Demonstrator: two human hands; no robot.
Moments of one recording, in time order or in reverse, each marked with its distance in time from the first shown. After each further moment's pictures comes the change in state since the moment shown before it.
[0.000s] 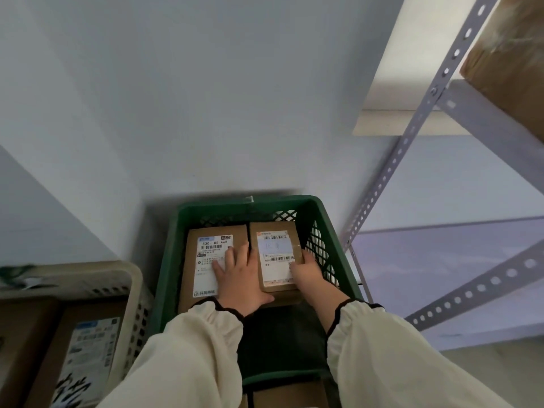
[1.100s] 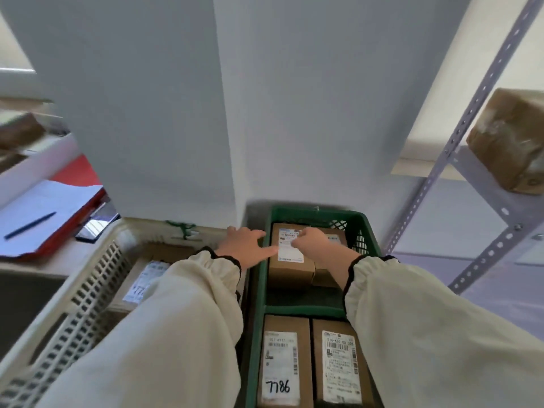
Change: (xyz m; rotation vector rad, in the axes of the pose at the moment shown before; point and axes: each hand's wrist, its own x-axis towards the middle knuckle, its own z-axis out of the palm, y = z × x) left_hand -0.207 -0.087 -0.194 -0.102 -0.016 -0.126; right_hand -0.235 -0.120 0.031 -0.716 -0.251 -0.352
